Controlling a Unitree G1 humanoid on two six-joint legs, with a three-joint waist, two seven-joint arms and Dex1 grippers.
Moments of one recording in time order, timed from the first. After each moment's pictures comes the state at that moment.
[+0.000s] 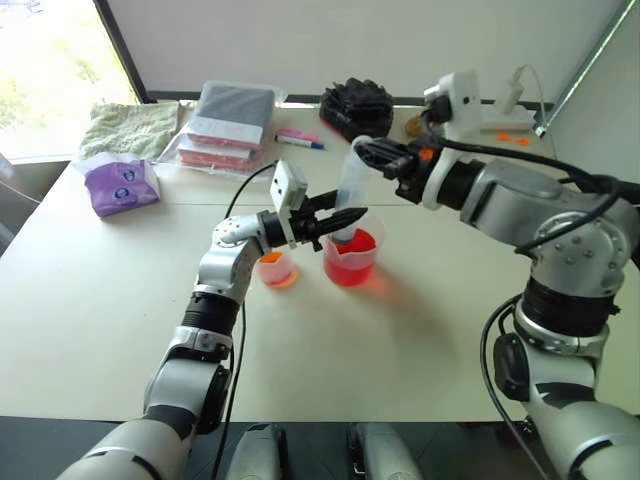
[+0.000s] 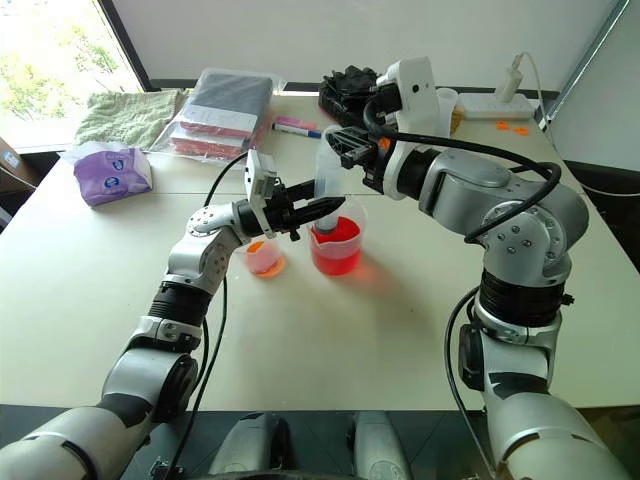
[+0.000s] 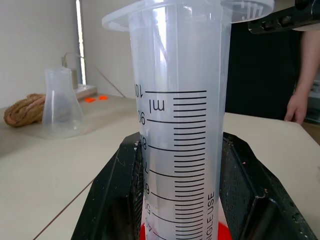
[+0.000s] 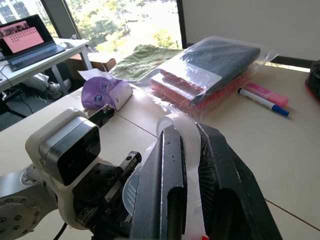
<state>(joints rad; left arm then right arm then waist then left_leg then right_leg) -0.79 0.15 -0.03 0.43 -0.35 0.11 -1.06 -0.90 -0.42 -0.19 -0.35 0.90 1.24 0.10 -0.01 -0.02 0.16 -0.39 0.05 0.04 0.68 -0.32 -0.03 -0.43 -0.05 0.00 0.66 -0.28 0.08</state>
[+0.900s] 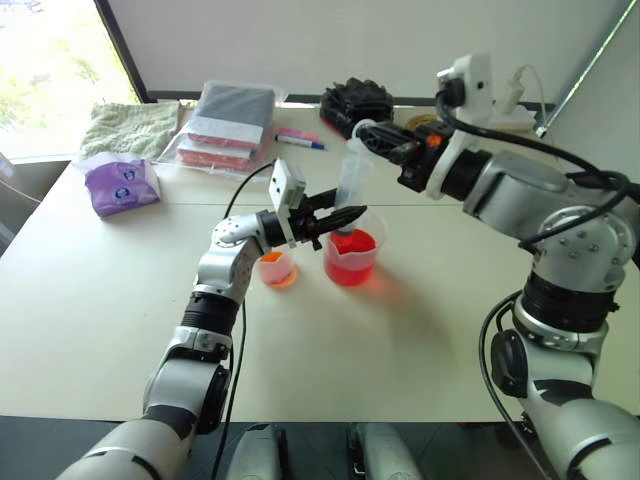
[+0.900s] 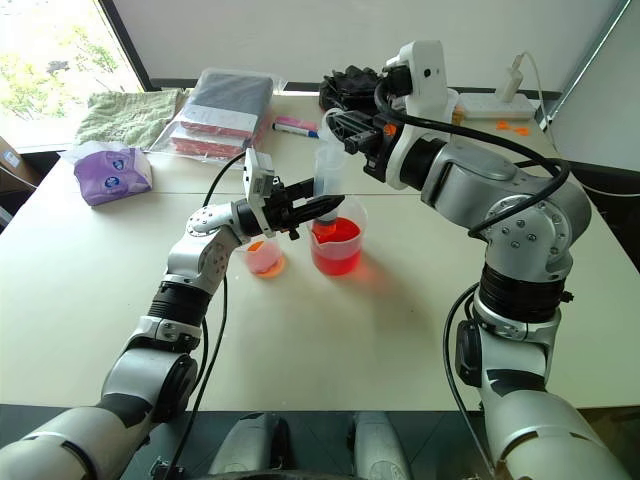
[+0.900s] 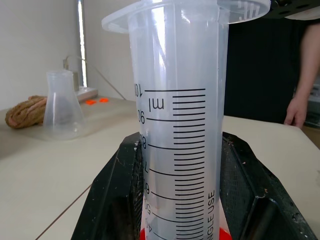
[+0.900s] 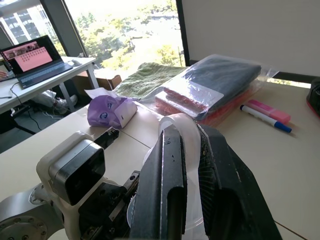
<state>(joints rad) -0.79 0.15 -0.03 0.43 -0.36 0.11 -1.06 -0.92 -0.41 -0.21 -0.33 0.92 1.19 0.10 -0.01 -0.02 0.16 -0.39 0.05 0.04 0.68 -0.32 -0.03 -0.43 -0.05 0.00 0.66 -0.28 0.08</state>
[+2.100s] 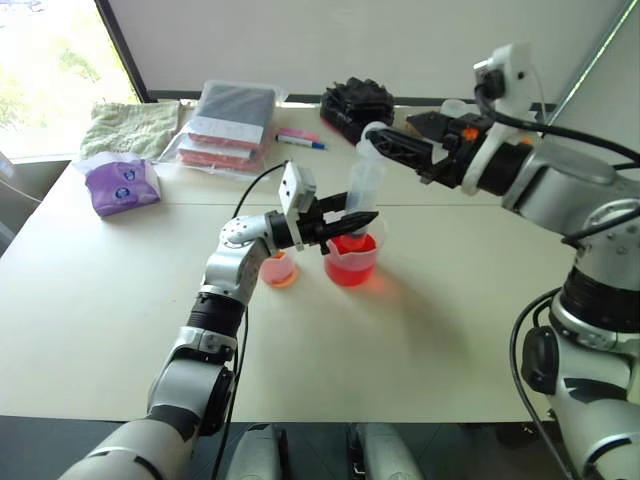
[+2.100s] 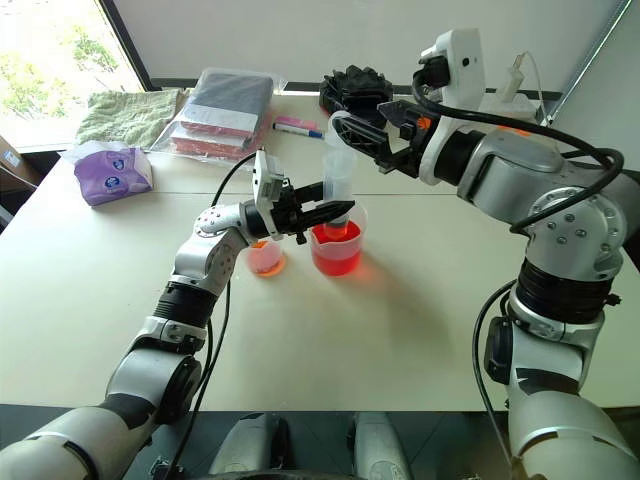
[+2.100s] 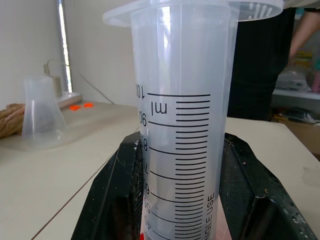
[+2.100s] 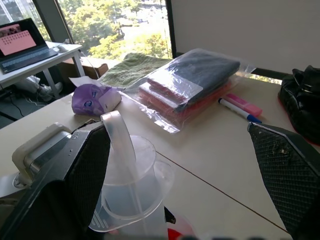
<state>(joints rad) -0.79 0.14 -0.06 0.41 -0.36 0.09 -1.08 -0.92 -0.59 -0.26 -0.32 0.99 1.23 0.20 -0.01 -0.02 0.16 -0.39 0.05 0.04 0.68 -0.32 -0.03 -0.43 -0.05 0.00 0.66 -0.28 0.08</state>
